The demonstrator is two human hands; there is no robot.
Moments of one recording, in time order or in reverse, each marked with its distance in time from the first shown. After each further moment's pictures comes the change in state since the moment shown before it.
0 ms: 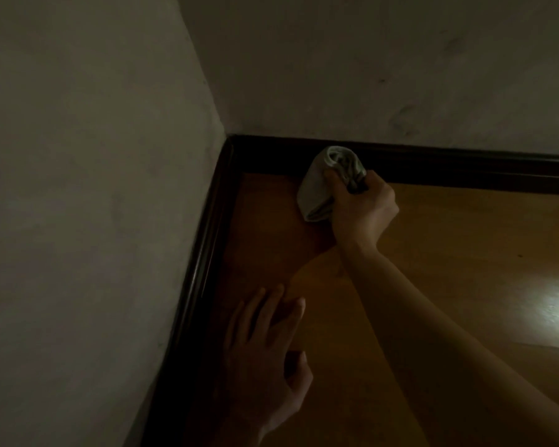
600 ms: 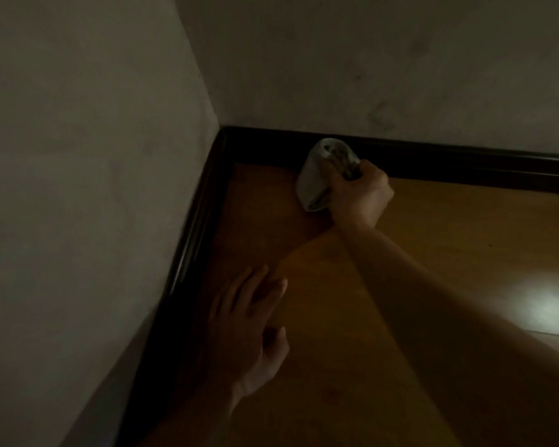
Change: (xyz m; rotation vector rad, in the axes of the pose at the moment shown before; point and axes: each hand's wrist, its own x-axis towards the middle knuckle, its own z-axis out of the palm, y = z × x) left_hand -0.001 -0.002 0.002 -0.064 0.061 0.040; right_hand 0.010 0.000 -0.028 -0.062 -0.084 0.005
